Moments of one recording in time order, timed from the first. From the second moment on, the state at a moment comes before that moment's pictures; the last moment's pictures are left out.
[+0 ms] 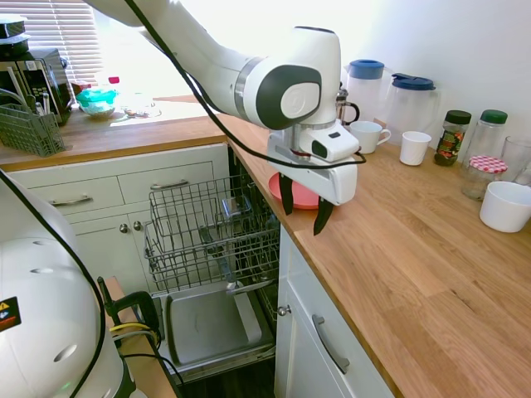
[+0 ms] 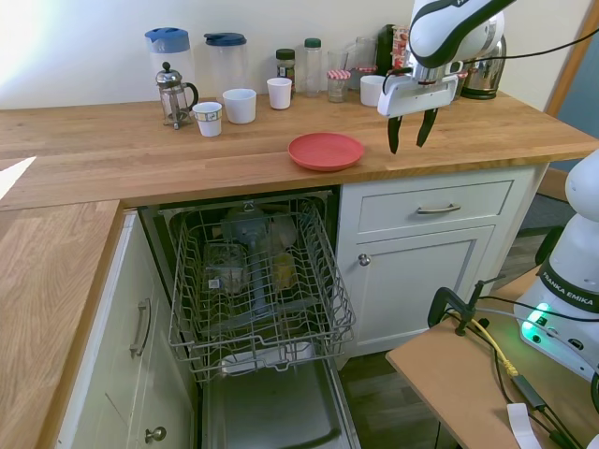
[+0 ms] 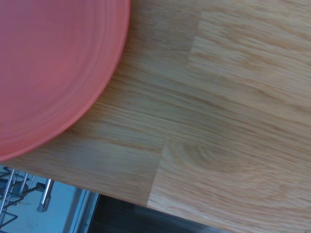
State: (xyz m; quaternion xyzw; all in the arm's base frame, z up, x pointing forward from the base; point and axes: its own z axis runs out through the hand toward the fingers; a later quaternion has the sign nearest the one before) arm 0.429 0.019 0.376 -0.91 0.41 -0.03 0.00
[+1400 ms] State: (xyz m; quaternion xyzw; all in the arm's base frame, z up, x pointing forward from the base) arm 0.510 0.035 0.335 -0.87 0.46 -0.01 0.16
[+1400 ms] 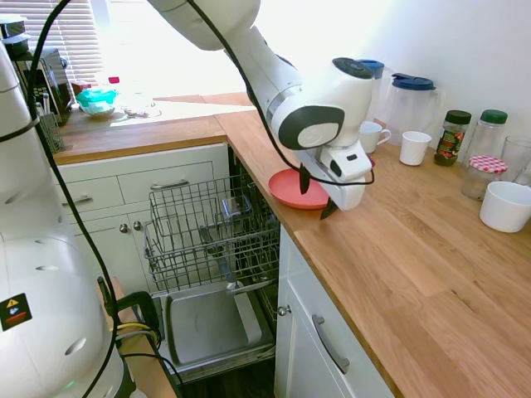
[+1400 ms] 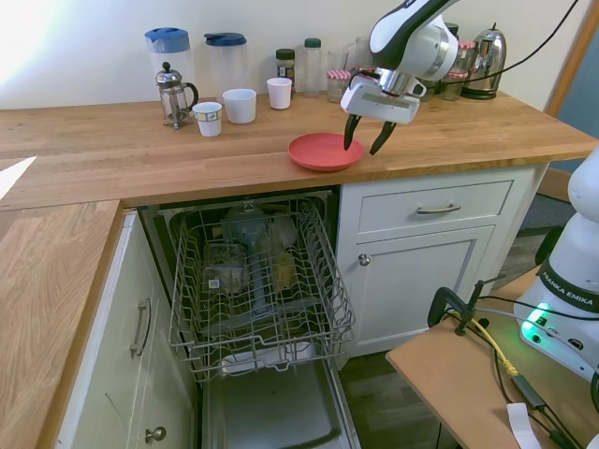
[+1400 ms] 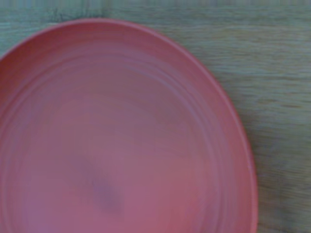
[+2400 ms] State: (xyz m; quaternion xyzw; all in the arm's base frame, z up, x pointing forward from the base) arm 0.517 0.037 0.321 -0.87 0.46 -0.01 0.18
